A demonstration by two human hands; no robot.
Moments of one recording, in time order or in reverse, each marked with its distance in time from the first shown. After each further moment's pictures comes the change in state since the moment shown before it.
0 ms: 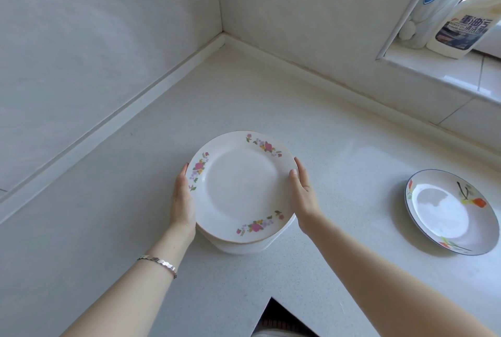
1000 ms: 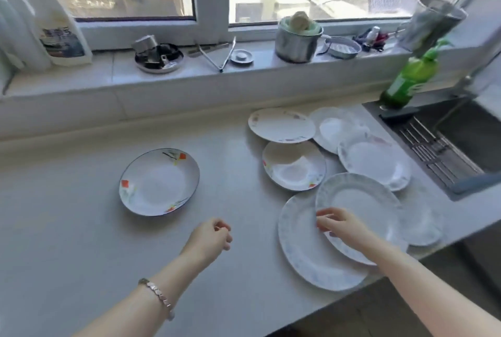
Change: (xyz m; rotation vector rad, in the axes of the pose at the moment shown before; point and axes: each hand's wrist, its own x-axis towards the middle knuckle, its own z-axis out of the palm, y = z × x) left_hand -0.319 -0.149 0.345 1.108 -1.176 0.094; right_hand -0.293 0.115 -0.479 -0.171 0.641 0.412
